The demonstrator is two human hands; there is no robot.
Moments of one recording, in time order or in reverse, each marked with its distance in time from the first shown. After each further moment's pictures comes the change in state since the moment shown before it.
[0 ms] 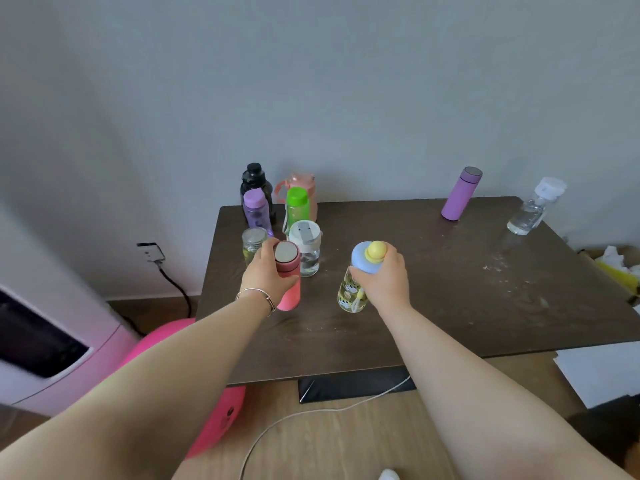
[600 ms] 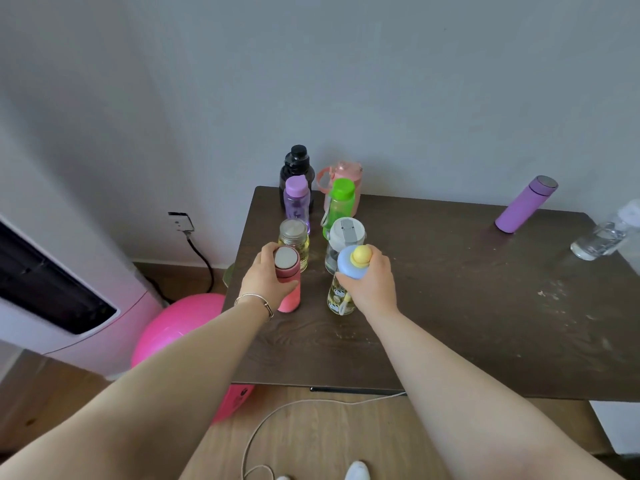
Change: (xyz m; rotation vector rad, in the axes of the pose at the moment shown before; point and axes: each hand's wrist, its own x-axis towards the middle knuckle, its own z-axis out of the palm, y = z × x) left_hand 0.024 -0.079 -0.018 0.005 0.024 -0.160; right_hand 0.011 -0.034 0.101 -0.044 -0.219 -0.089
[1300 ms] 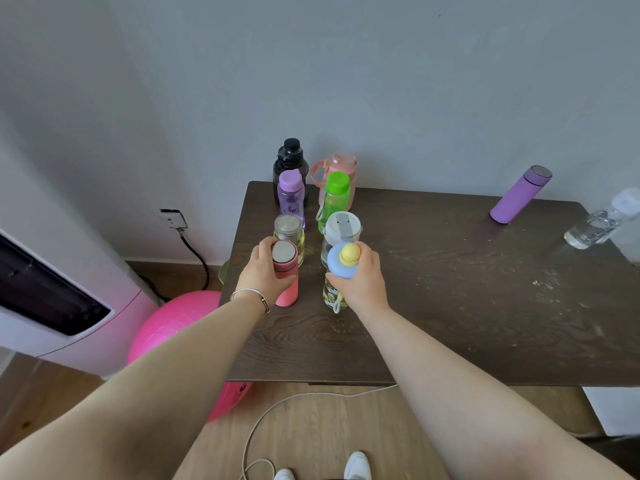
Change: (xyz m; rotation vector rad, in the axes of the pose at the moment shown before) left_hand 0.007 -0.002 0.003 0.054 -0.036 0.029; right_hand -0.003 0.008 0.015 -0.019 -0.031 -0.052
